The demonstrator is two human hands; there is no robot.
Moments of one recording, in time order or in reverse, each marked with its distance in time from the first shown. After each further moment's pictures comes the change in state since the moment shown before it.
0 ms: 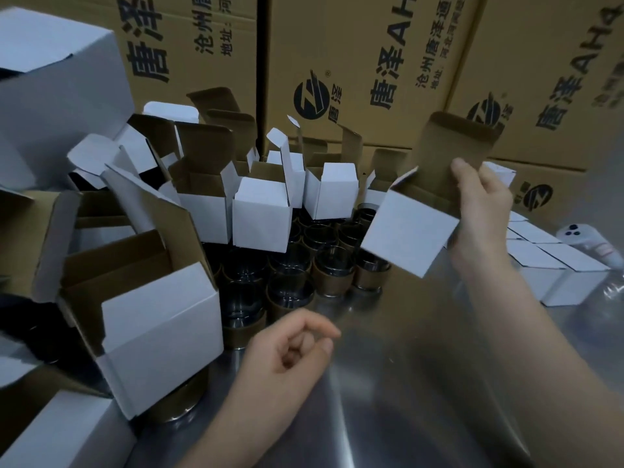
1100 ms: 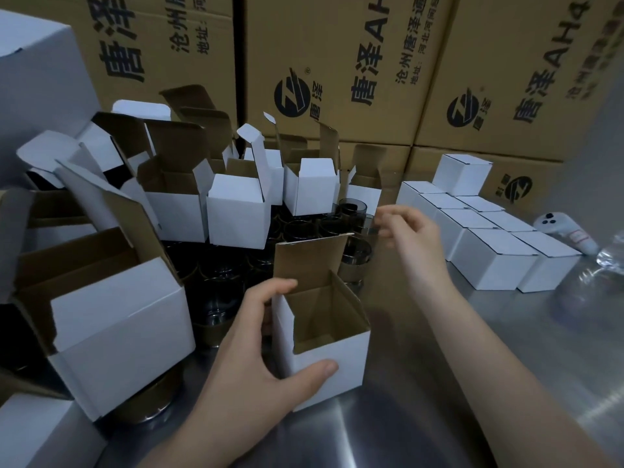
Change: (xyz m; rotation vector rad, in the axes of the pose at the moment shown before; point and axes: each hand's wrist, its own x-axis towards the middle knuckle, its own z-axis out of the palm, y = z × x) left_hand -0.004 -0.009 -0.002 0.210 0.028 0.104; right_hand -0.031 0.045 -0.010 -0.286 -0.165 0.094
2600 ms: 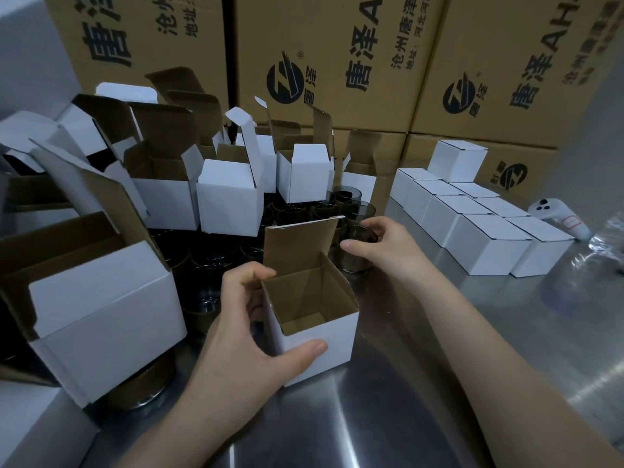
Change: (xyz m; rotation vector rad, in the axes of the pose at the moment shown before) left_hand 0.004 0.002 0.003 -0.064 0.044 0.014; right_hand 0.013 0.038 -0.005 -0.431 -0.282 0.111
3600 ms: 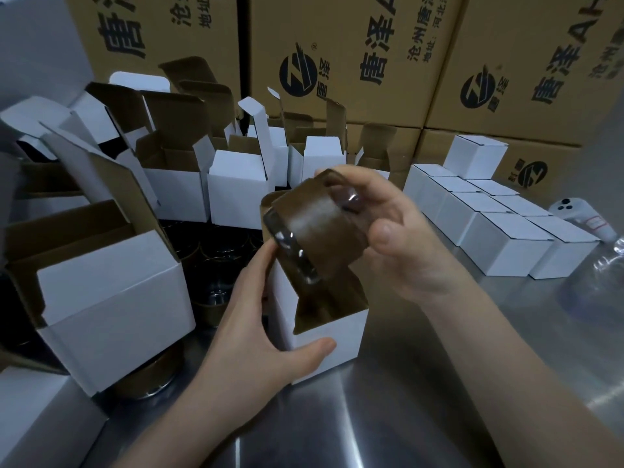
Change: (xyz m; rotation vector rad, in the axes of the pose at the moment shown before) left_hand 0.003 0.002 -0.004 0.098 -0.056 -0.066; right_hand -0.059 -0.076 0.002 0.782 -0.609 -0.543
